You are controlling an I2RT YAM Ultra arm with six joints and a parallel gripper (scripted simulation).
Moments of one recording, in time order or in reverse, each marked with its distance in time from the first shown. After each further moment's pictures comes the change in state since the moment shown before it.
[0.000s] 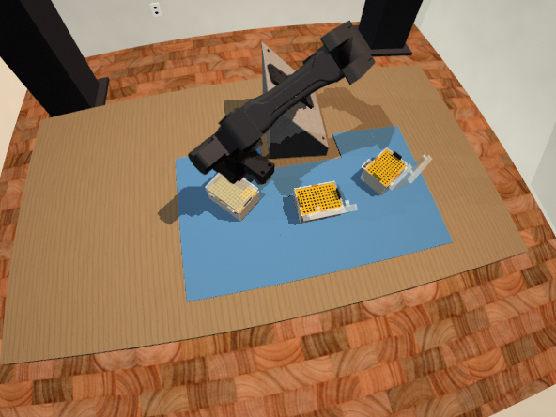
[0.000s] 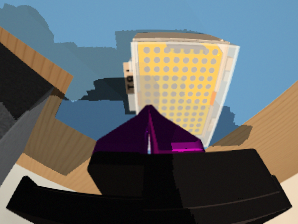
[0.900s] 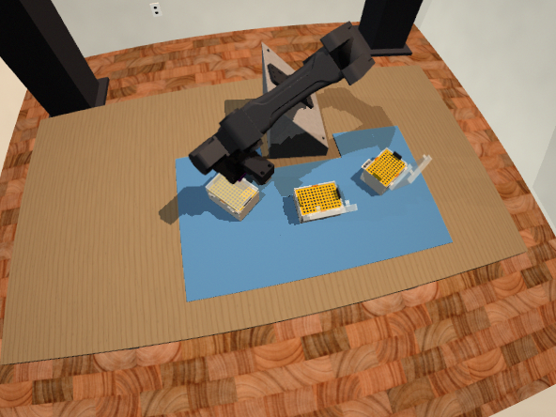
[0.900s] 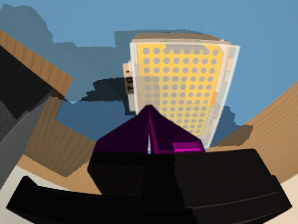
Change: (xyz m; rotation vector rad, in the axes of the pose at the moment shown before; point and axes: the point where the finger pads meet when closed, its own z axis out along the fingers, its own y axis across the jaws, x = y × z) arm 0.000 0.000 0.002 0.002 -0.003 0.010
